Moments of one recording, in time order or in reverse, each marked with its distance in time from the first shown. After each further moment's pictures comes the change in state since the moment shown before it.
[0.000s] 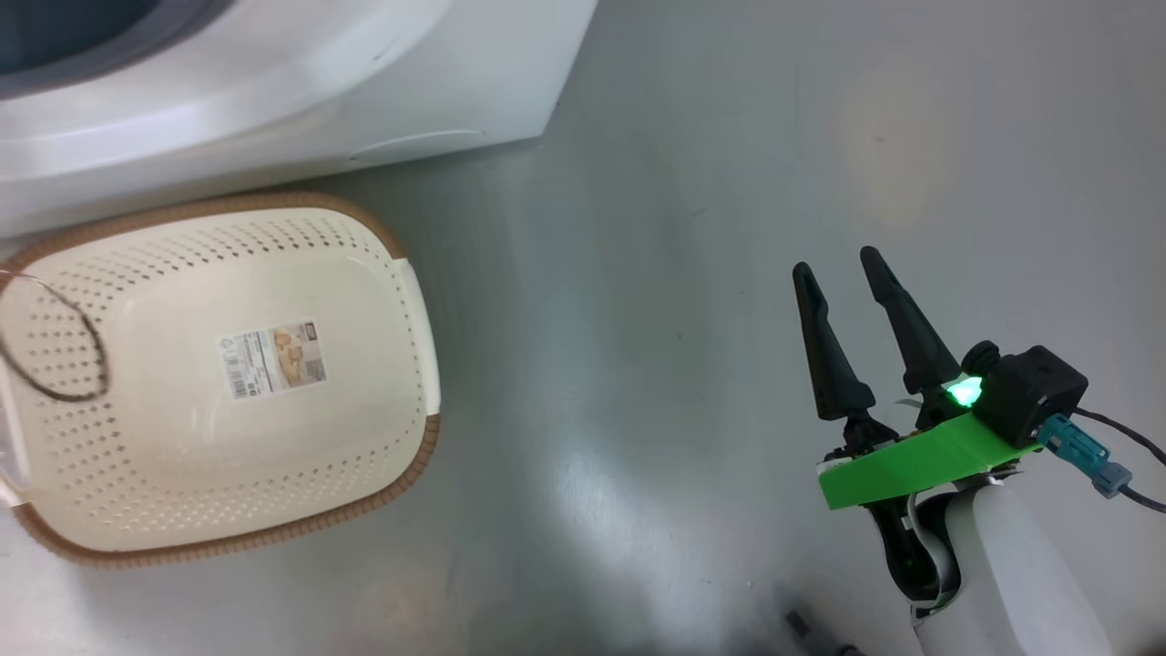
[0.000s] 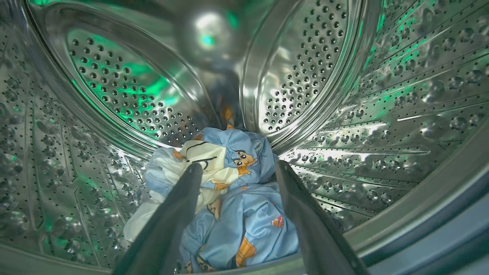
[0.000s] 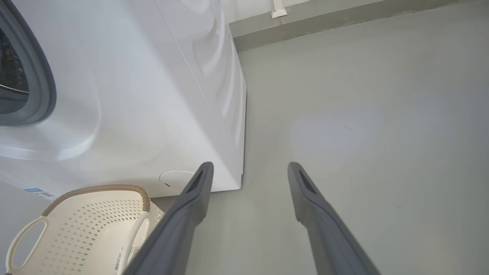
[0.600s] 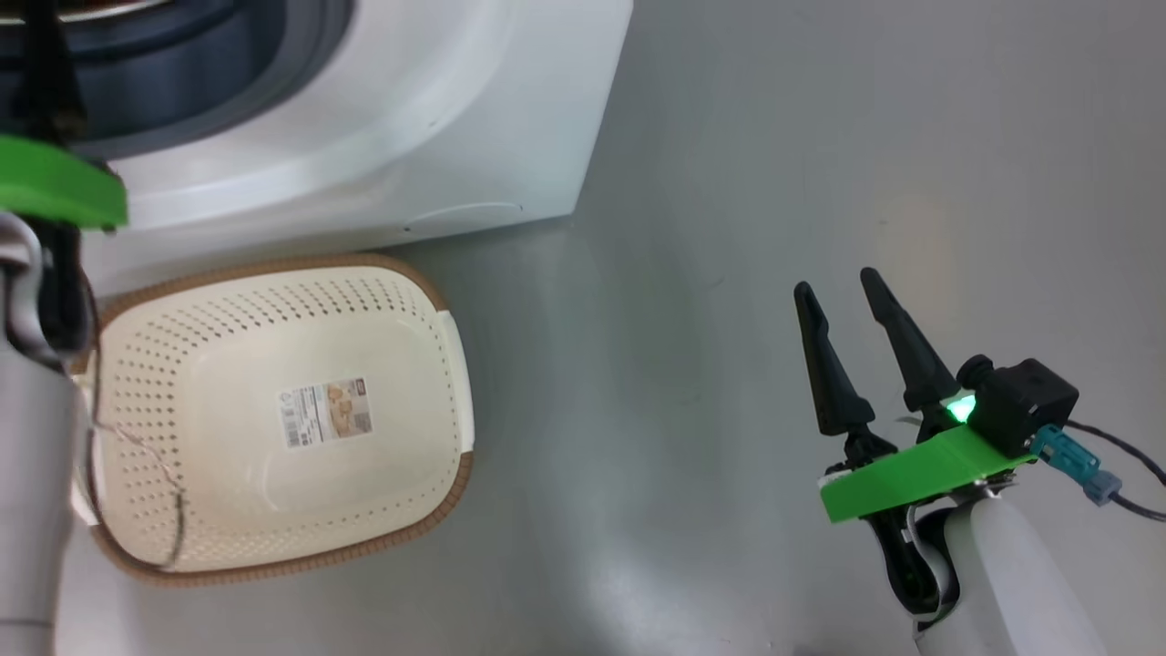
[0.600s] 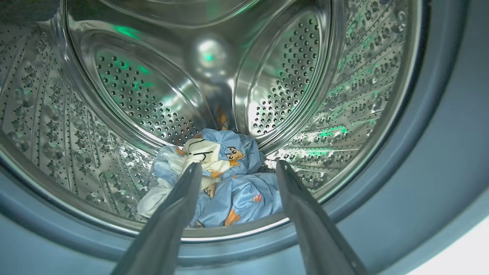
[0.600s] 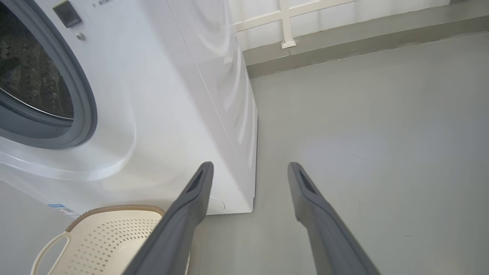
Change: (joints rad) left arm 0.319 -0.054 0.083 -0.231 0.018 0.043 0.000; right arm 0.008 0.000 -0.007 0.036 -0.003 0.000 0.000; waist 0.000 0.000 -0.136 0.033
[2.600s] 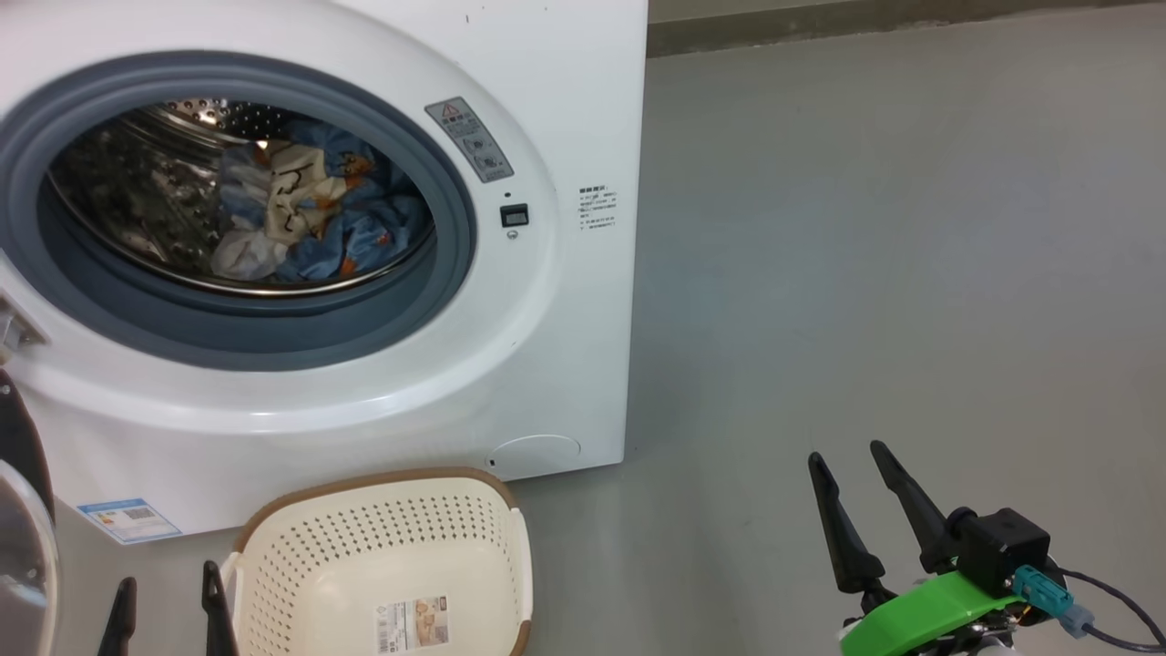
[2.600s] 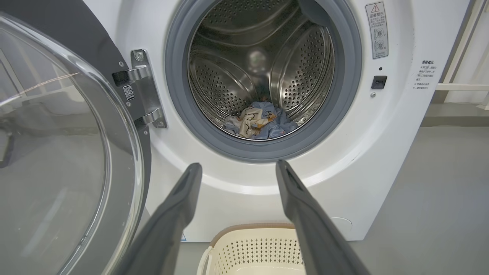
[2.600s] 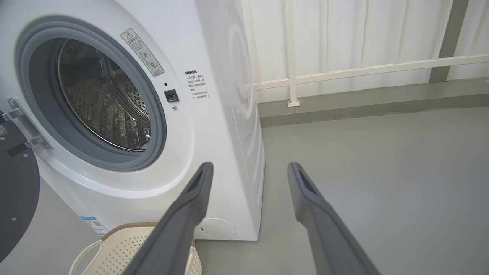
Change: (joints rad) left arm 1.150 -0.271 0.305 -0.613 0.324 0.079 0.000; right arm 0.252 0.001 -0.036 0.039 -0.089 0.000 0.000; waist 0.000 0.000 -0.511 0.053
